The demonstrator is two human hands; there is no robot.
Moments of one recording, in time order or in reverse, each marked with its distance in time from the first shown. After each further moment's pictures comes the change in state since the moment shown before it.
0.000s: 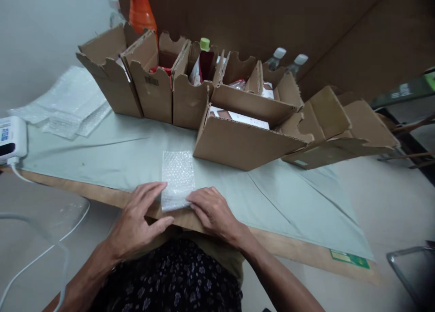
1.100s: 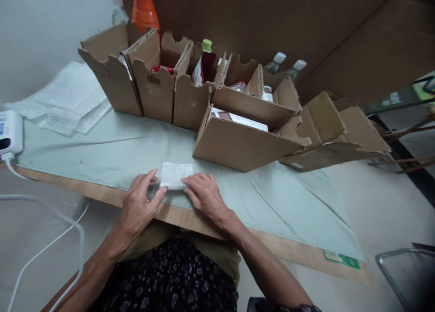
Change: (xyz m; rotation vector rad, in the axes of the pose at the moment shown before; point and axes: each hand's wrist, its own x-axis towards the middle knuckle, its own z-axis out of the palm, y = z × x) left_hand 0.016 -0.011 0.019 -0.116 0.178 -0.356; right_hand 0.029 0.005 0.002 -0.138 0.008 0.056
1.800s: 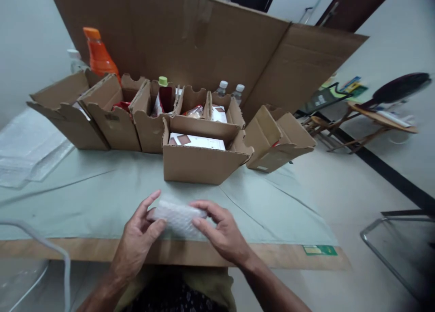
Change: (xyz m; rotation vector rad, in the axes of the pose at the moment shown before) left_hand 0.001 0.052 0.040 -0.792 -0.310 -0.316; right_hand -0.061 -0.007 -0.081 0.615 0.292 0.354
